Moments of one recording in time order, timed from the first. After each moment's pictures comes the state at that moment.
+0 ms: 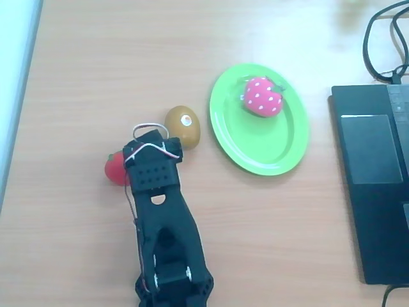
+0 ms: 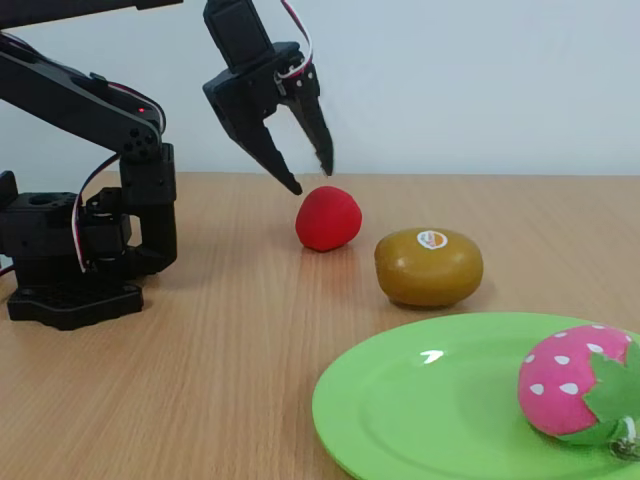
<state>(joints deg) -9.5 151.3 136.1 82.6 -18.7</state>
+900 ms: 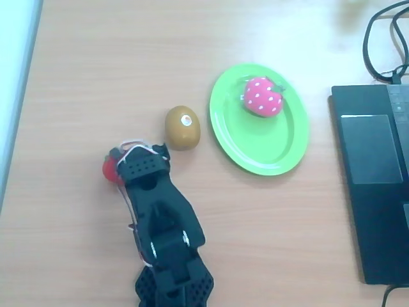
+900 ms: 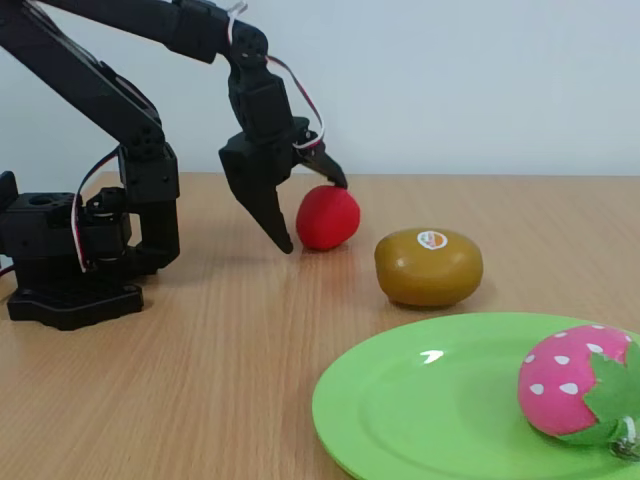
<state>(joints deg) -18.9 134.4 149.0 60.0 -29.1</state>
